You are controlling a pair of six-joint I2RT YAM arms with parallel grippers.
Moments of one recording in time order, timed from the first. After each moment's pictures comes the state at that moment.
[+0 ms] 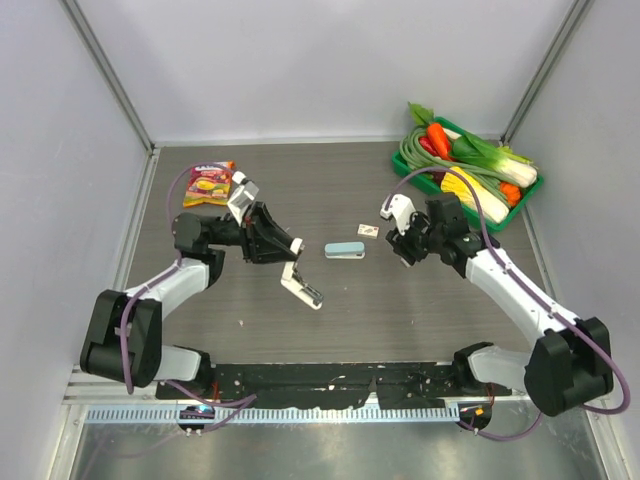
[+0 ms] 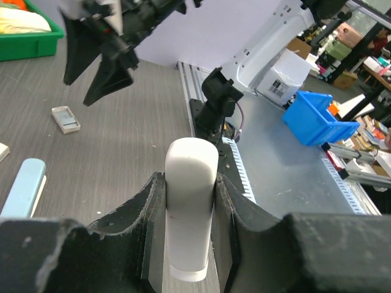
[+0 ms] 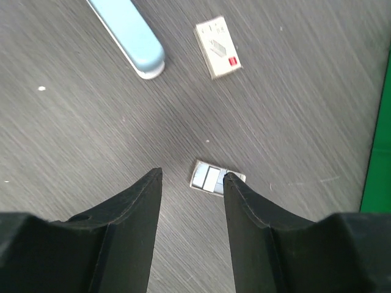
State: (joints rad) left arm -0.24 1.37 0.63 1.29 1.42 -0.95; right arm 0.33 1.17 0.85 -0.42 -0.31 -0.57
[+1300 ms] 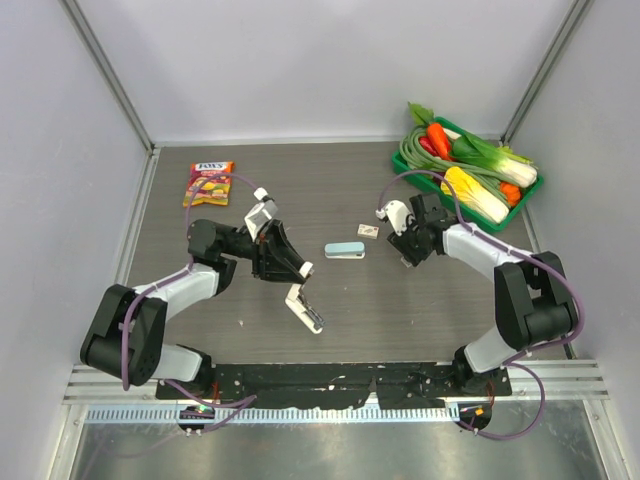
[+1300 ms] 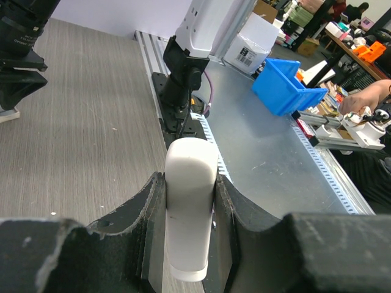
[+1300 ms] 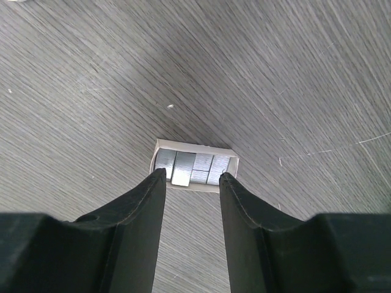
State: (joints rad) left arm -0.35 1.38 0.58 1.30 1.50 -0.92; right arm 0.28 1.54 0.90 -0.42 -0.08 -0.56
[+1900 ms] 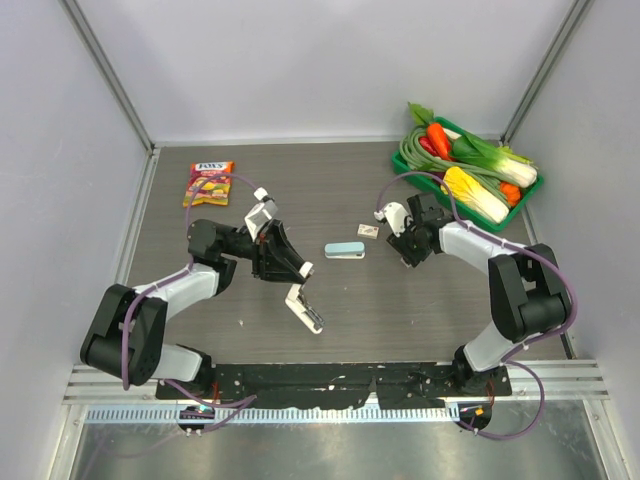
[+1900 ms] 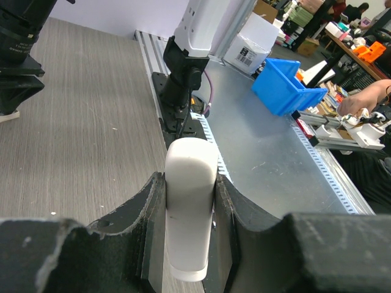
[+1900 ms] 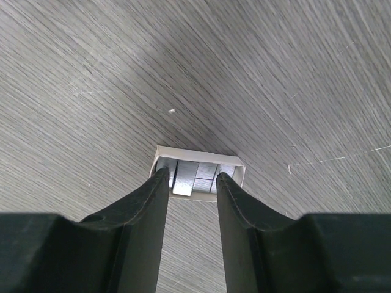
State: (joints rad) left arm -0.35 1.38 0.58 1.30 1.50 -0.91; right arm 0.28 1.60 0.92 -0.42 -0.08 -0.56
